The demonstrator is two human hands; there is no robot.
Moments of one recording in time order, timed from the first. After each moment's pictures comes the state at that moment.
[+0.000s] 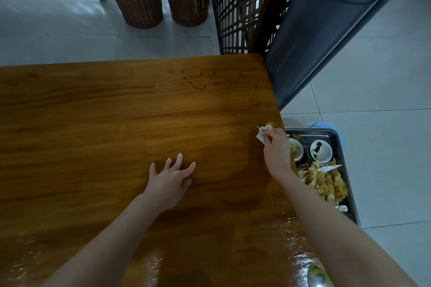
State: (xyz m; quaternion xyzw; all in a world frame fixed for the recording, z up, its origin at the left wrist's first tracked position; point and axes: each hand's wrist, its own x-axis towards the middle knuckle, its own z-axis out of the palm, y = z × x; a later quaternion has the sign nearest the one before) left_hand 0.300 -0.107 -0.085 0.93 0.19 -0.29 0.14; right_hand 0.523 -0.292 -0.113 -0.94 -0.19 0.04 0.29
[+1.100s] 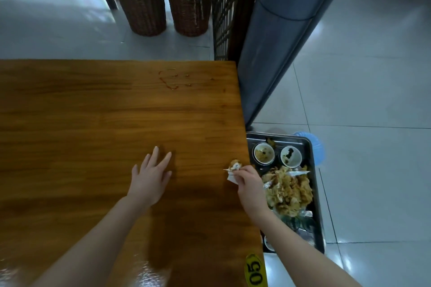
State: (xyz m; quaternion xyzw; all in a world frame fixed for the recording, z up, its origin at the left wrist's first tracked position) left_hand 0.318 -0.198 -0.081 0.89 0.37 -0.18 0.17; right_hand 0.481 -0.414 -0.105 -0.88 -0.31 0.16 0.34
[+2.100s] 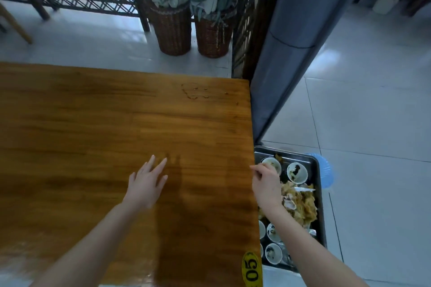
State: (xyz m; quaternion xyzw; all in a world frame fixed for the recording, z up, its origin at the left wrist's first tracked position) left_hand 0.266 -0.223 -0.028 0.86 0.44 -0.12 0.21; right_hand 0.494 -0.427 -0.053 -0.90 -0.27 0.11 0.31
